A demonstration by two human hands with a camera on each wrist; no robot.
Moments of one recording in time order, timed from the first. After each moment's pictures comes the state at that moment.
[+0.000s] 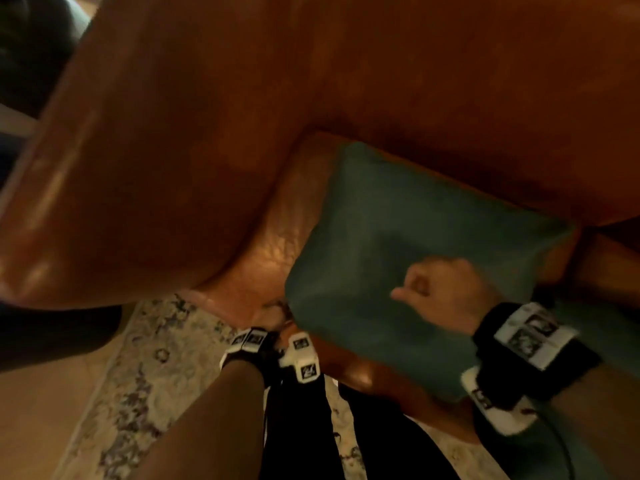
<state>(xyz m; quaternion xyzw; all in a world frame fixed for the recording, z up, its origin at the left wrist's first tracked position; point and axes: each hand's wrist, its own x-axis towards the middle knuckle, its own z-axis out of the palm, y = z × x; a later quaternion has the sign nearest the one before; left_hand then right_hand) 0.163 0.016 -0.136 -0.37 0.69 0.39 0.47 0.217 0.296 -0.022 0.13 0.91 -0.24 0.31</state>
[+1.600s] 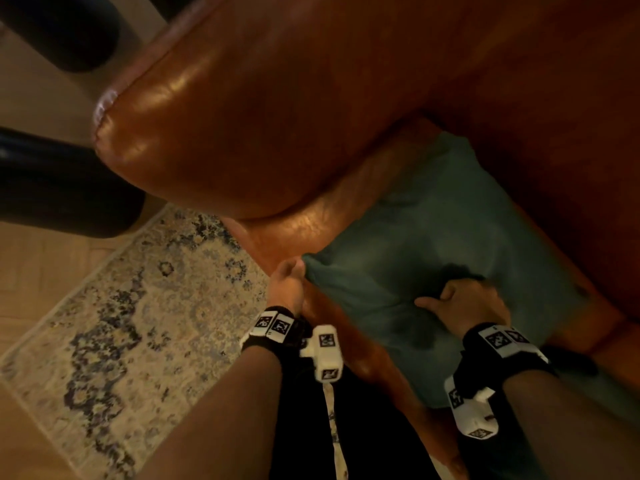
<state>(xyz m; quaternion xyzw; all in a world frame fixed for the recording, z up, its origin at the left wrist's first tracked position) 0.190 -0.037 -0.124 -0.51 0.57 0.62 0.19 0.201 0.237 -0.085 0.21 0.90 -0.11 0.37</state>
